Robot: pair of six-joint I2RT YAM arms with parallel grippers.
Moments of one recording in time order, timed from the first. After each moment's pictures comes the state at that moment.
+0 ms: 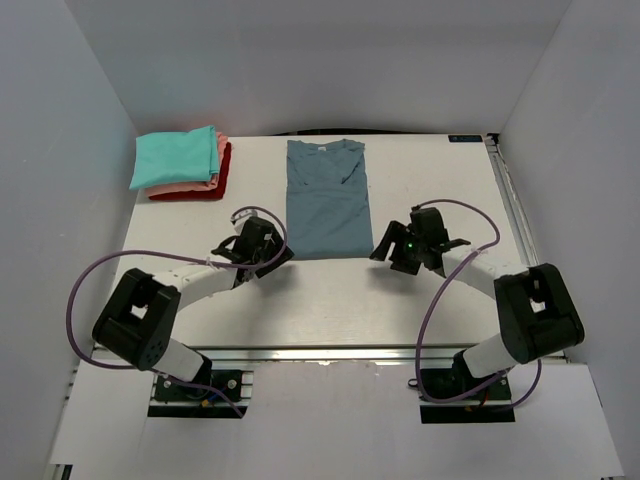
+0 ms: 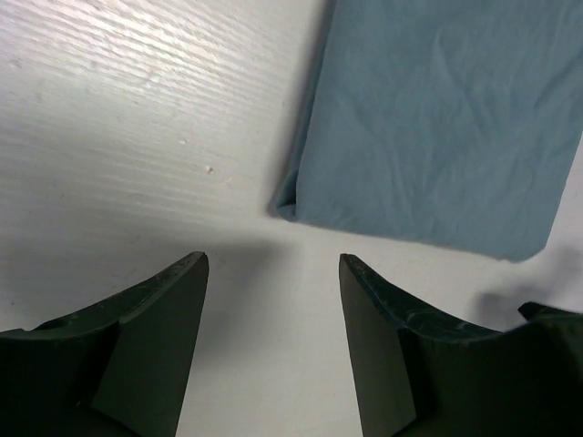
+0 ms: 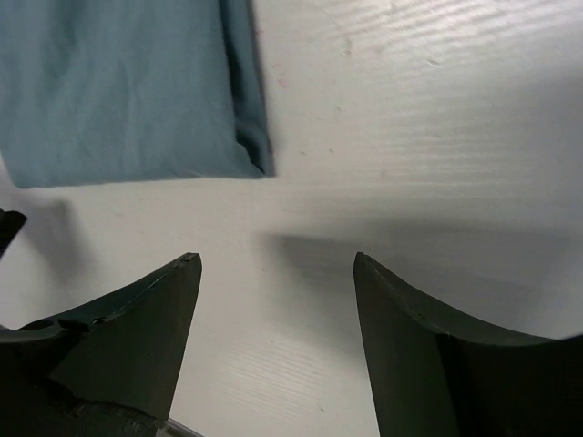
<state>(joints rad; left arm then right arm) -0.51 1.47 0.70 -0.05 -0.13 -0.93 0.36 1.47 0.70 -0.12 -0.21 0.67</state>
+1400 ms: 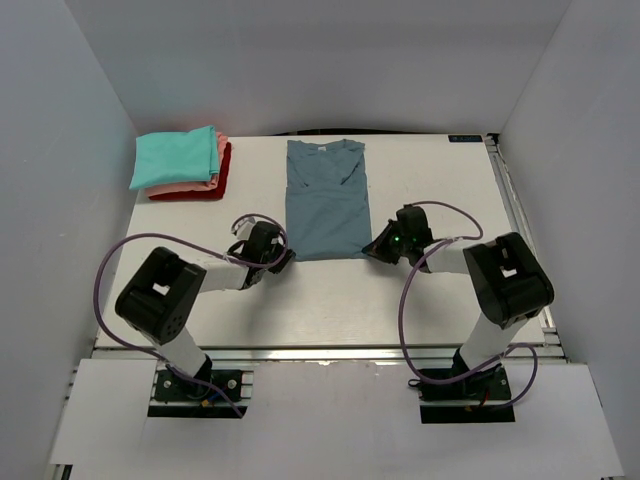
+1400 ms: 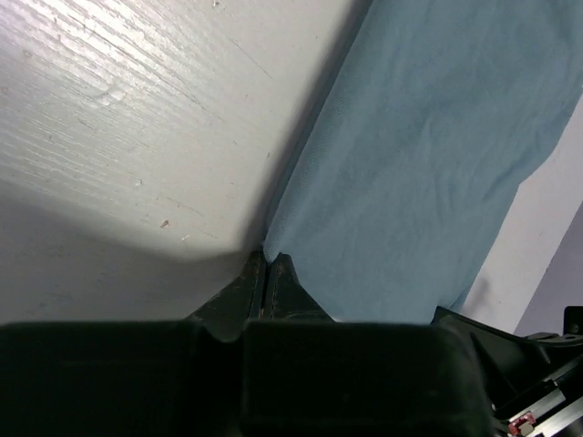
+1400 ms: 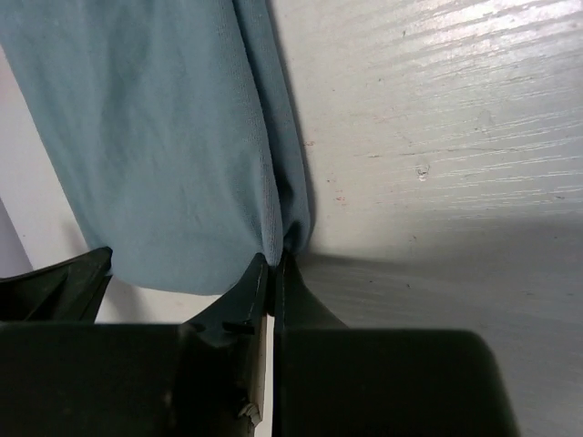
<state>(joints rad) -0.53 1.65 0.67 0.23 -0.17 -1.24 0.41 1.72 0.73 0.22 -0.21 0.91</state>
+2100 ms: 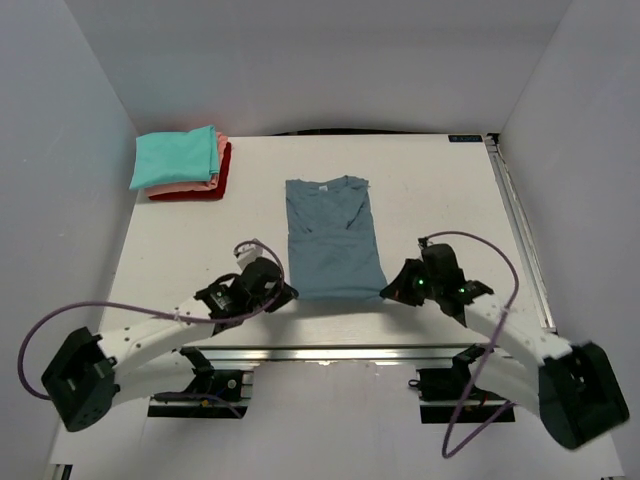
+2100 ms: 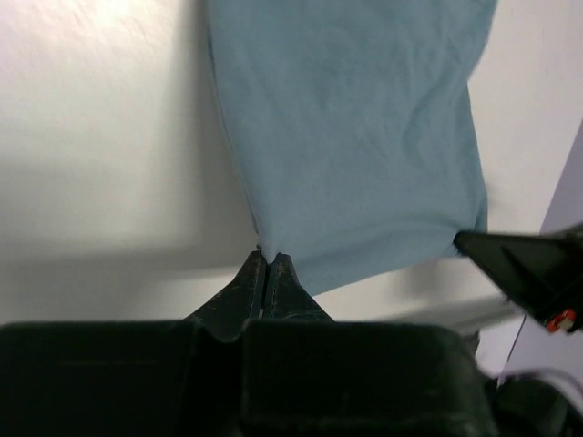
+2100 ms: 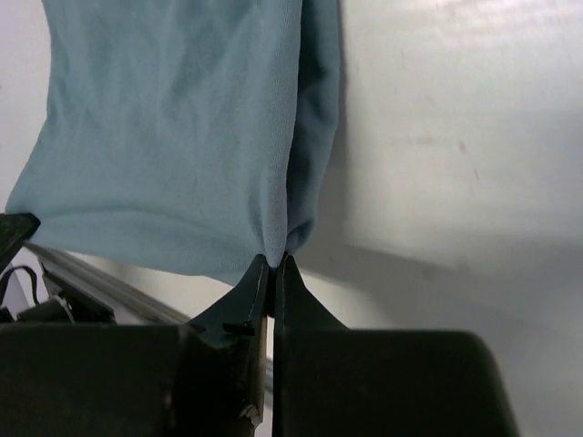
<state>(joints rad) -0.82 1.06 0.53 -0.24 -0.23 -1.19 0.46 1.06 0.41 -0.16 -0.26 0.77</state>
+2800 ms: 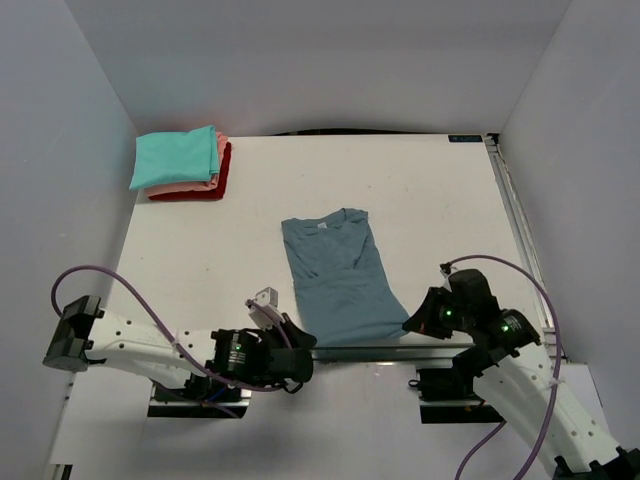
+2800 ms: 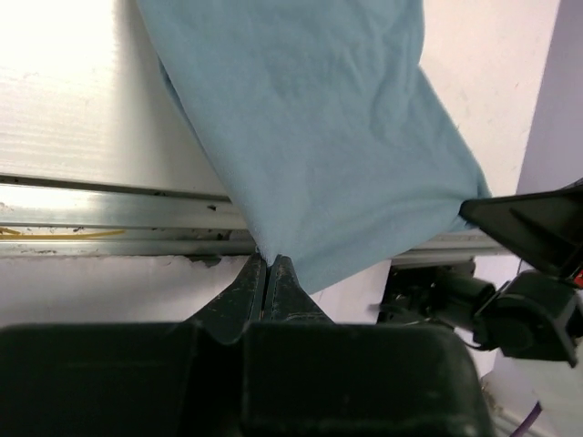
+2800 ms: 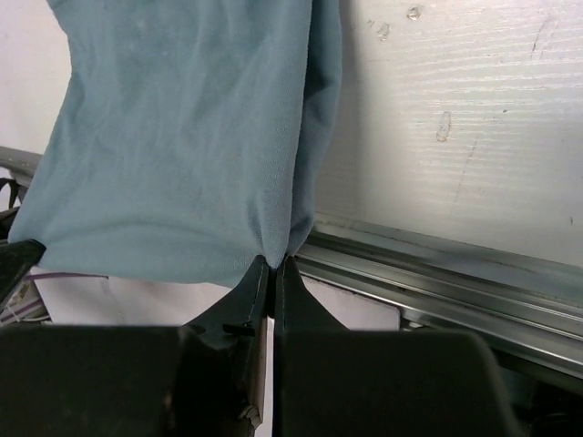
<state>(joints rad) -1.64 1.05 0.66 -0.66 -0.77 -1.83 0.47 0.49 0.46 -0.87 -0.28 0.72</state>
